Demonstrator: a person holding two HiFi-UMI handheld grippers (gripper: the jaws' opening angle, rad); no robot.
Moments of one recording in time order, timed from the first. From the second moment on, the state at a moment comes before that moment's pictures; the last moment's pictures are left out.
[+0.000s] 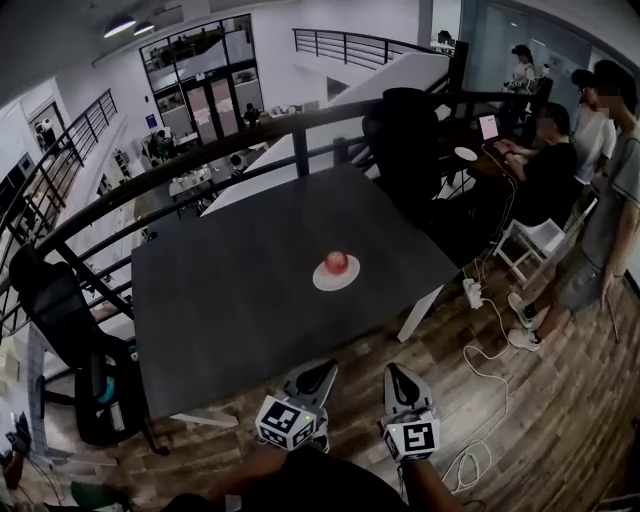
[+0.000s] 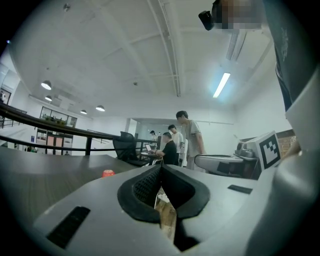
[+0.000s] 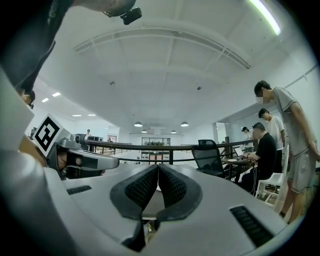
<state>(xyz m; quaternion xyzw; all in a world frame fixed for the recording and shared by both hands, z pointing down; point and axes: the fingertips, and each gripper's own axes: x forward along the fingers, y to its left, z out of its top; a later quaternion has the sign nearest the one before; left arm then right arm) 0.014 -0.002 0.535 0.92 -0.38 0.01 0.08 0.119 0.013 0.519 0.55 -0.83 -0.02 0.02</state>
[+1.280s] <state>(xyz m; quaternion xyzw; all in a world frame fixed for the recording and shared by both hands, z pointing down) -0.002 -0.221 0.545 0.93 -0.34 0.00 0.10 0.069 -0.206 0.518 0.56 -0.82 -0.01 0.07</state>
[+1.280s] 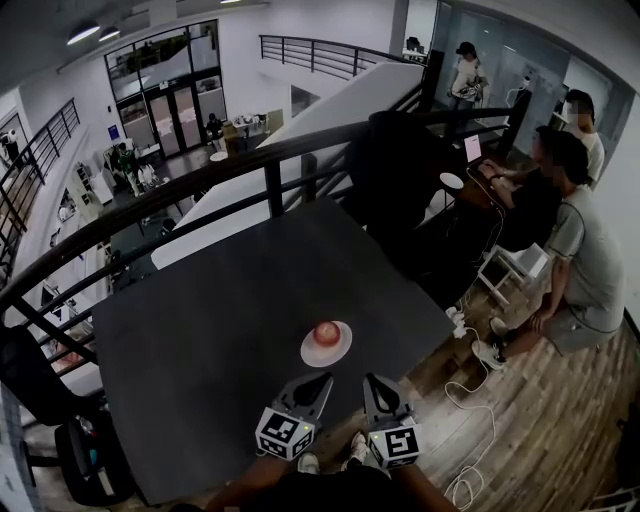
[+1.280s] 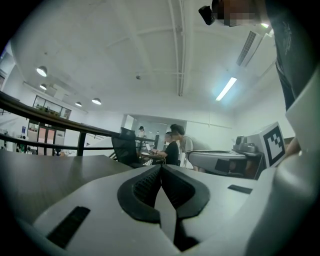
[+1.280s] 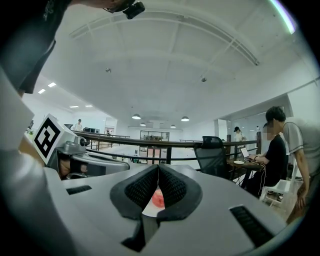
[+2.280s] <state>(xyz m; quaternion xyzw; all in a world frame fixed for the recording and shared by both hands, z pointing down) 0.090 -0.290 0.549 0.92 -0.39 0.02 0.10 0.151 -0.303 0.518 0.48 -0.88 0.02 0.01</state>
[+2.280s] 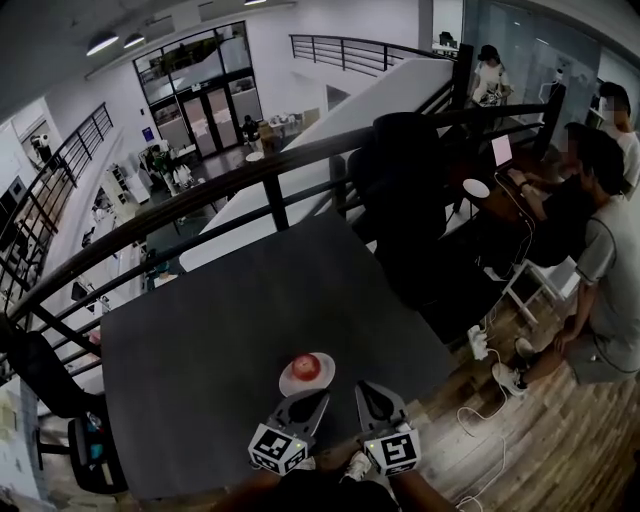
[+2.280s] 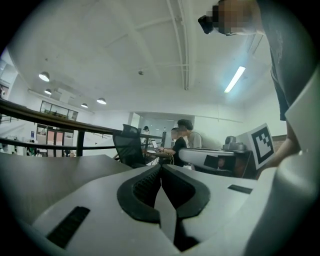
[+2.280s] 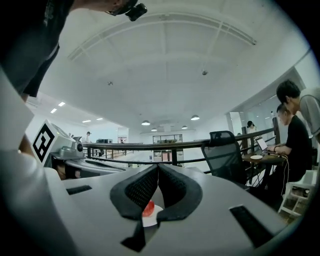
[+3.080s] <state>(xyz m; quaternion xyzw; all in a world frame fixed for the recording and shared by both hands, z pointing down) 0.024 -0.342 0.602 0.90 -0.42 0.06 0.12 0.113 -0.326 0.550 0.51 -0.85 0.04 0.06</state>
